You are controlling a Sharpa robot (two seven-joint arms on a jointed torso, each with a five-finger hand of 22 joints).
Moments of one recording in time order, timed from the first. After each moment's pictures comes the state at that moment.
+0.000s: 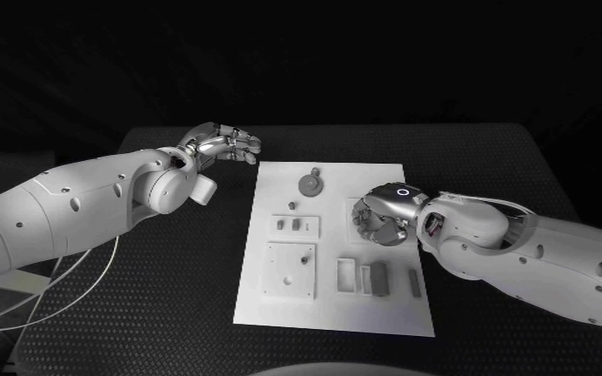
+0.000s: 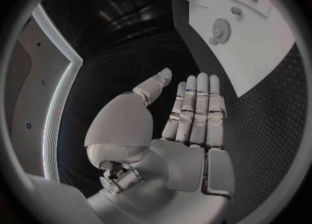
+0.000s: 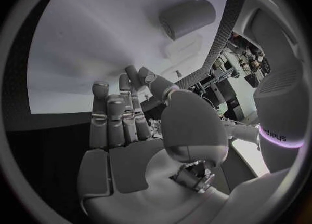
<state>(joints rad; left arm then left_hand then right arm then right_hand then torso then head) 1.24 -0.82 -0.10 1.24 -0.25 -0.14 0.24 1.09 -0.09 0.54 -0.28 0.06 0.90 0.17 0.29 0.49 1.18 0.12 0.07 0.20 0.93 0.09 0.64 0.35 0.02 0.94 -0.01 0.07 0.99 1.13 -0.83 -0.12 1.58 -1.75 -0.21 -0.09 1.17 -0.10 0.64 -0.27 0.05 0.96 0.14 0.29 0.54 1.24 0.07 0.15 0.26 1.13 -0.03 1.42 0.71 0.22 1.06 0.02 0.86 1.31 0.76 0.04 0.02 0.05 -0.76</state>
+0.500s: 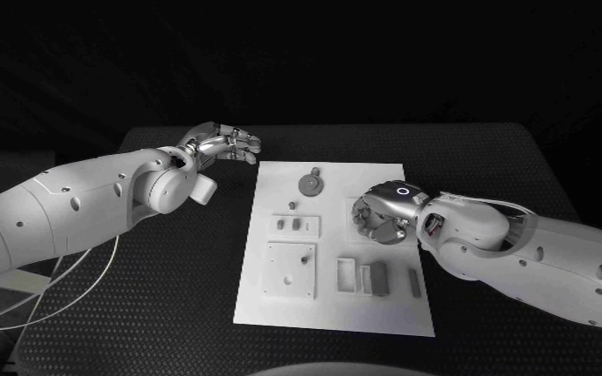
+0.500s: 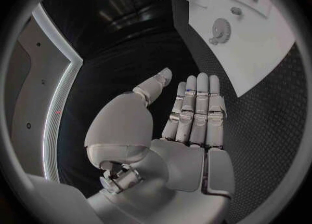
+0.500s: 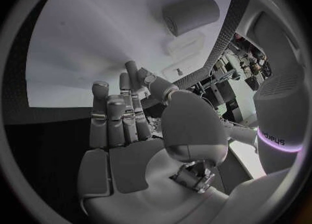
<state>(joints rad) 1.24 -0.82 -0.10 1.24 -0.25 -0.14 0.24 1.09 -0.09 0.54 -0.28 0.06 0.90 0.17 0.29 0.49 1.18 0.12 0.07 0.20 0.93 0.09 0.63 0.35 0.02 0.94 -0.01 0.07 0.99 1.13 -0.83 -0.12 1.58 -1.78 -0.24 -0.09 1.16 -0.06 0.68 -0.29 0.05 1.01 0.12 0.32 0.54 1.28 0.06 0.18 0.28 1.14 -0.05 1.42 0.71 0.22 1.07 0.02 0.86 1.31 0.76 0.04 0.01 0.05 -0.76</state>
